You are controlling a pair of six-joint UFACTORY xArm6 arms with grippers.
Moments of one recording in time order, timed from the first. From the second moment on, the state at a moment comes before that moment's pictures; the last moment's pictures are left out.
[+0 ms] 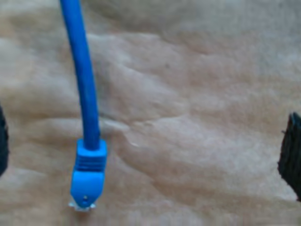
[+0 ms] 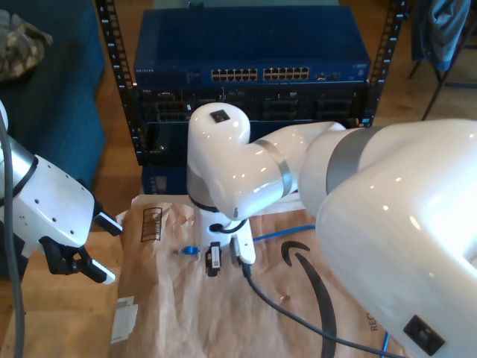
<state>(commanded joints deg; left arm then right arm) 16.1 -19.9 -46.5 -29.8 84.6 -75.4 37.2 14.7 -65.9 4.9 47.8 120.9</state>
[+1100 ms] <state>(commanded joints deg) 16.1 -19.8 -46.0 -29.8 84.4 -75.4 39.1 21.9 -71.8 -3.6 47.1 132.3</state>
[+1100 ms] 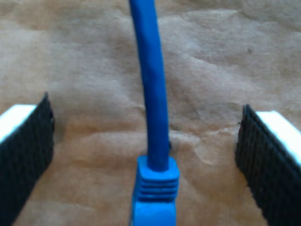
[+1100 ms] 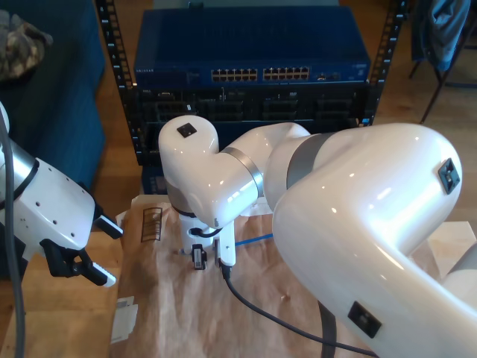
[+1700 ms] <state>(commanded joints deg) 16.1 -19.8 -46.0 -29.8 84.5 -75.3 40.4 21.5 -71.3 -10.7 47.0 139.2</state>
